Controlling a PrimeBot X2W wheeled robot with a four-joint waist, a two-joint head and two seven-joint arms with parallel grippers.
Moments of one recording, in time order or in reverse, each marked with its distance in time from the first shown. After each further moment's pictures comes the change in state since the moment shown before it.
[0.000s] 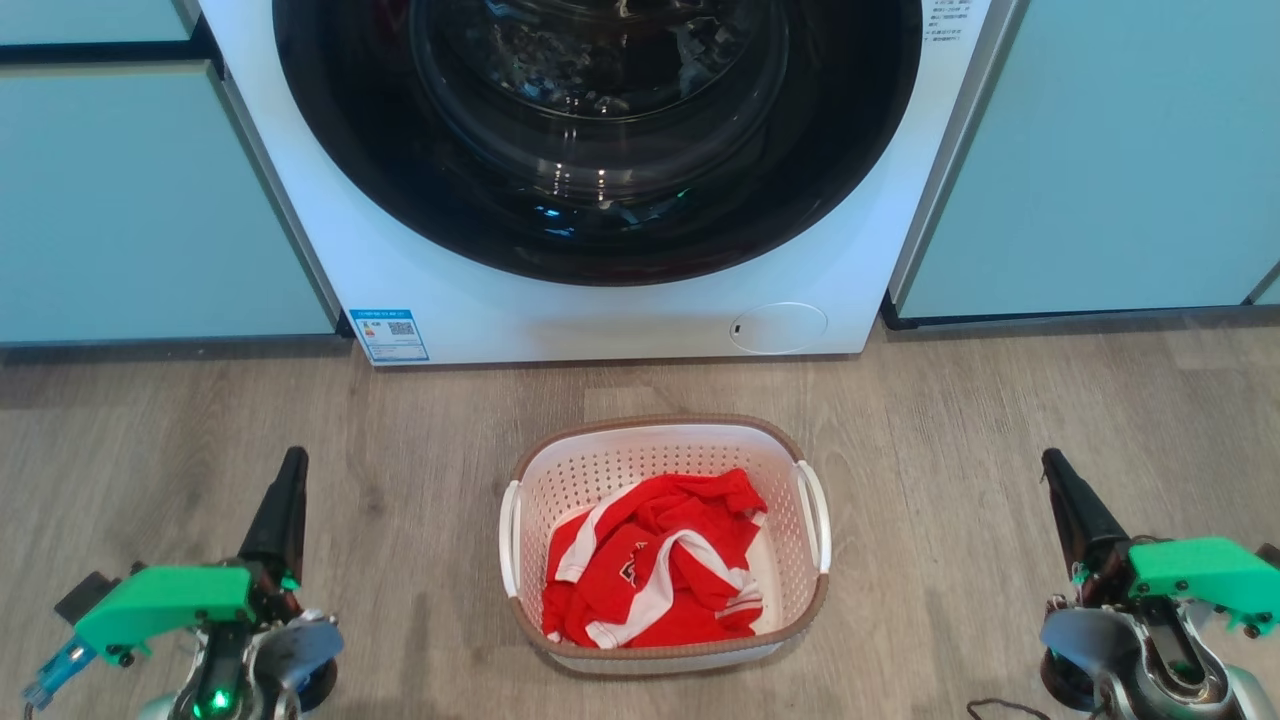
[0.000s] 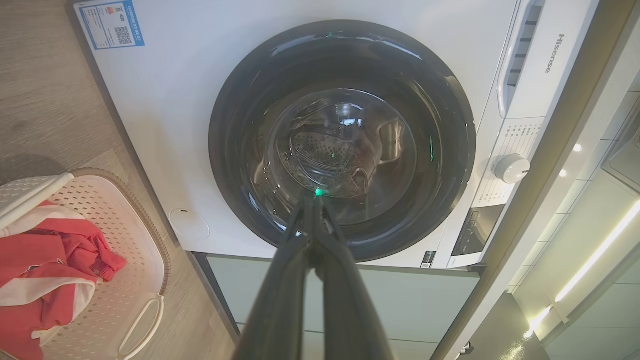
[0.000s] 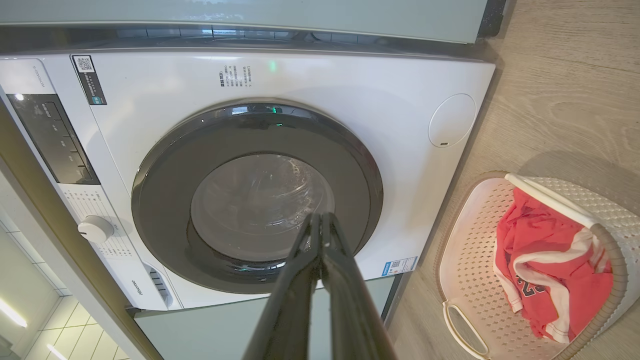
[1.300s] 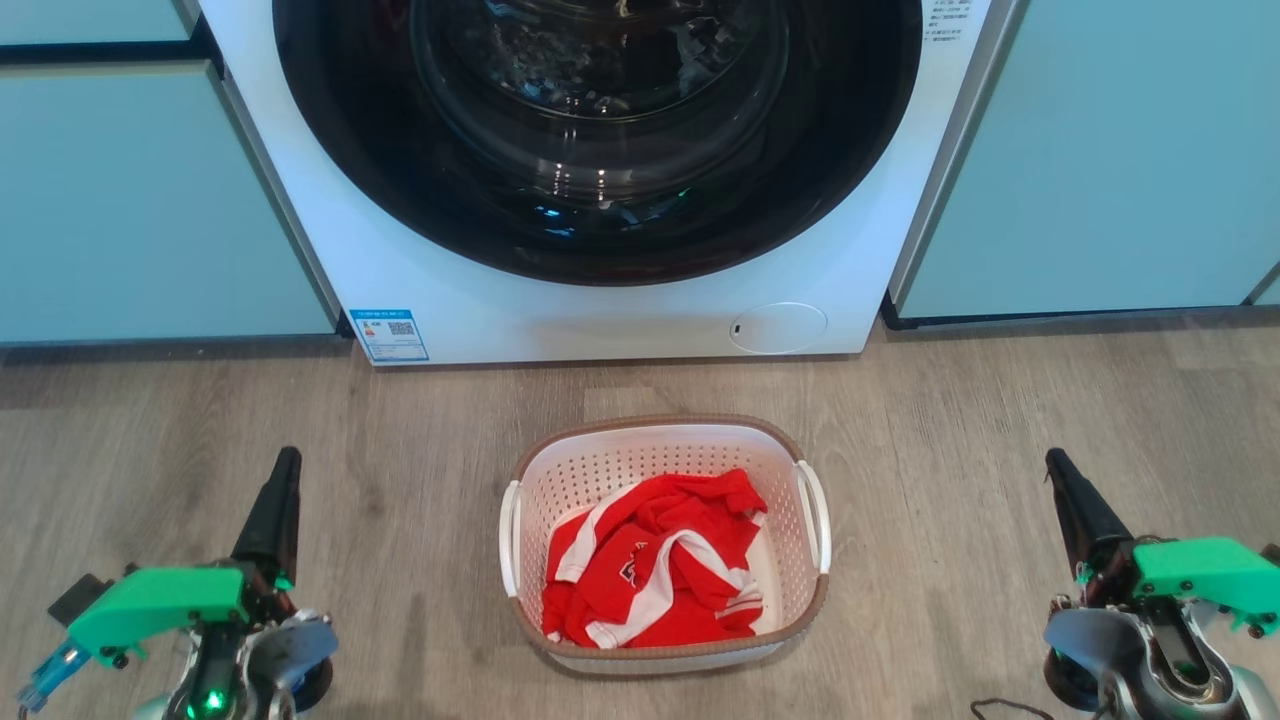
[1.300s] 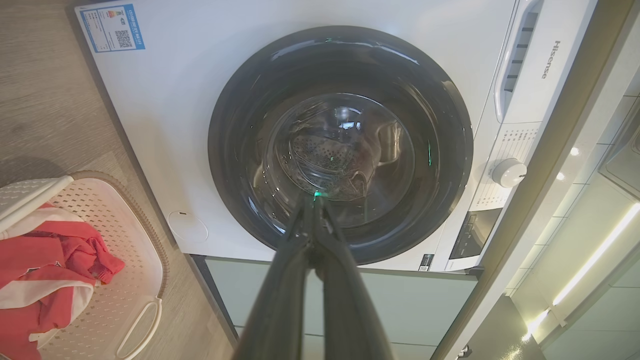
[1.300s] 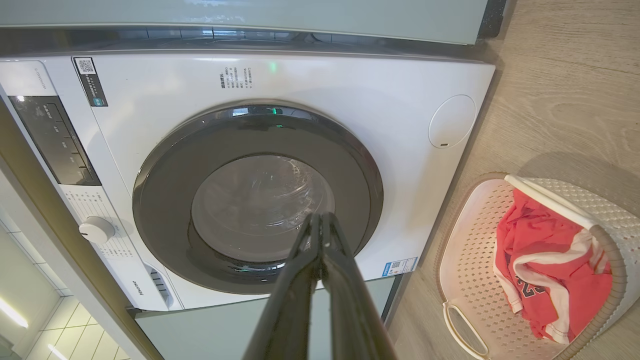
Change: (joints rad) left arm 0.000 -0.003 0.018 0.000 0.000 0.000 0.009; right arm 0.000 0.001 -0.012 0.000 -0.003 0.000 0.010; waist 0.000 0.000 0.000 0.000
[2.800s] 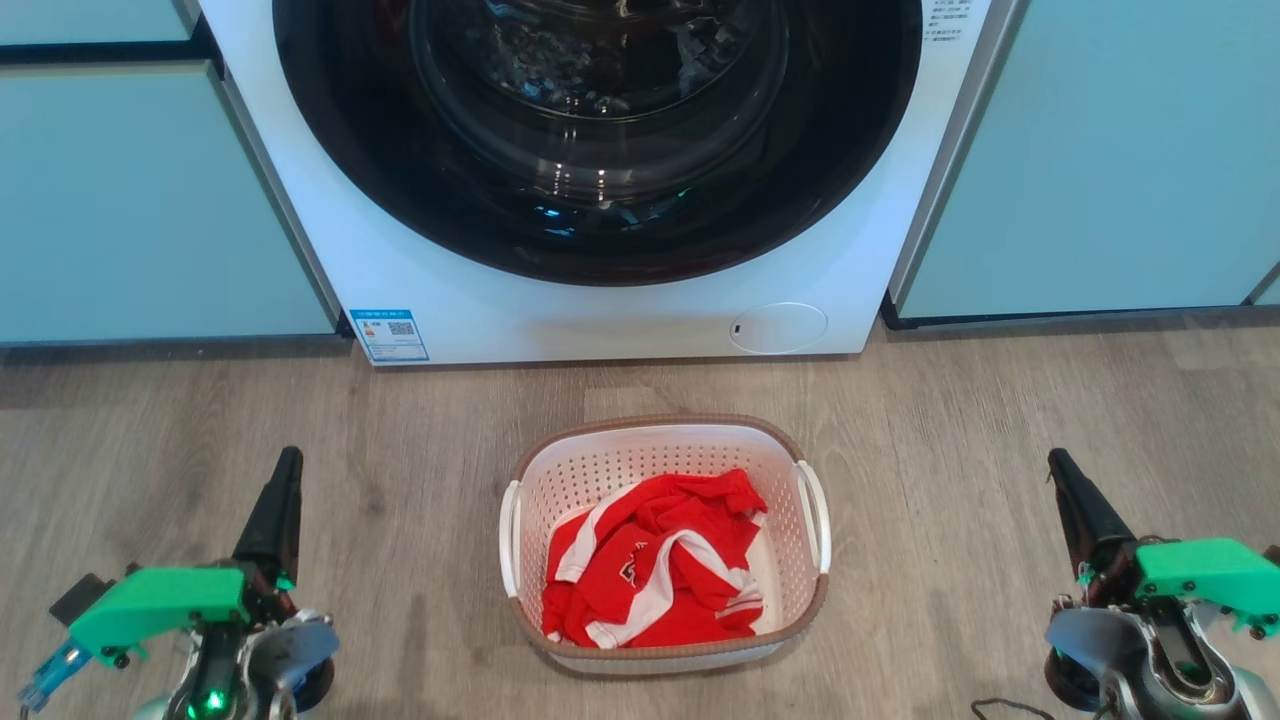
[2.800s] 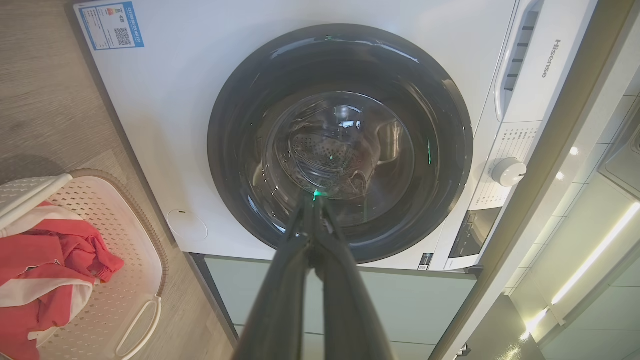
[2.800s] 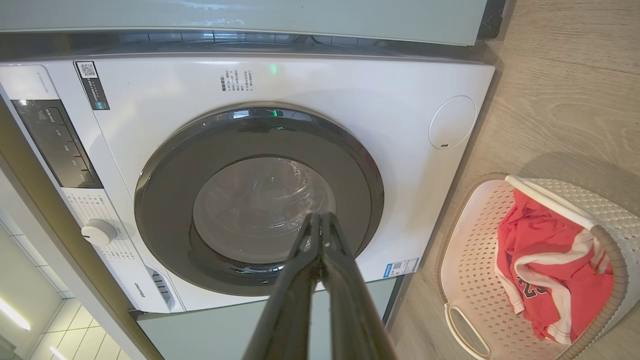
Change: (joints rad) left arm 0.000 -0.004 0.004 0.000 0.002 0.000 0.008; right arm 0.000 0.005 -0.011 0.000 -0.002 0.000 0.004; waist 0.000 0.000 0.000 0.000
